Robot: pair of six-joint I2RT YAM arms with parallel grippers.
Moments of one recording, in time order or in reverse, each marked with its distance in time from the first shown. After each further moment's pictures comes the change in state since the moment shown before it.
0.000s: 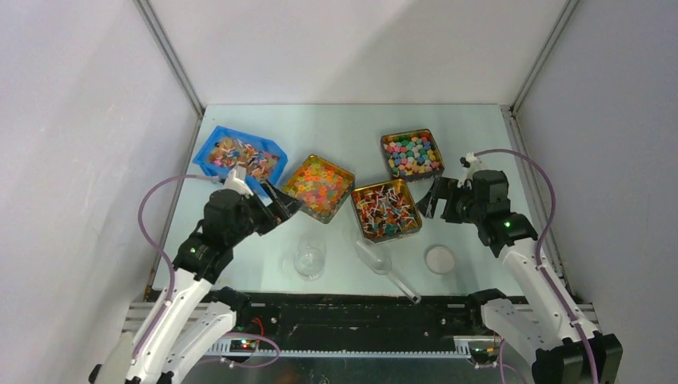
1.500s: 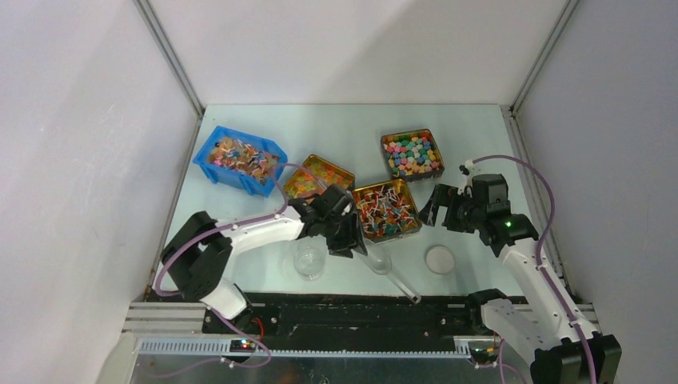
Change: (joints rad) left arm -0.473 0.894 0.229 0.082 0.142 -0.059; right arm -0.018 0.000 0.000 -0.132 -0.043 0.013
